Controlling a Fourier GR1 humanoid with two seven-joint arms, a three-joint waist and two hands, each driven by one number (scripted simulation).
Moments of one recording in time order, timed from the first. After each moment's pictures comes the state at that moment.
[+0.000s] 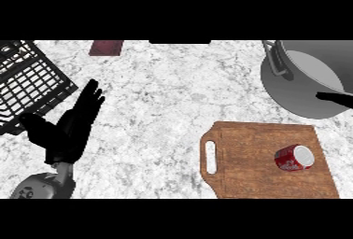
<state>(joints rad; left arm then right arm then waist) -0.14 0.30 -0.21 -1.67 0.26 0.29 0.27 -0.24 -0.94 0.01 -1.64 0.05 0.83 0.16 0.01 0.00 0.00</state>
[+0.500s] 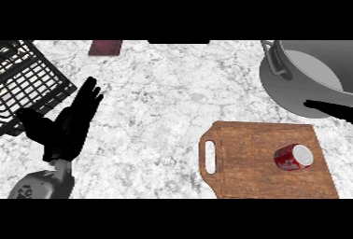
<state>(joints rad) -0.16 0.26 -0.16 -1.68 0.22 0.25 0.31 -0.19 -0.81 0.01 -1.68 0.23 0.82 0.18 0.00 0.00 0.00</state>
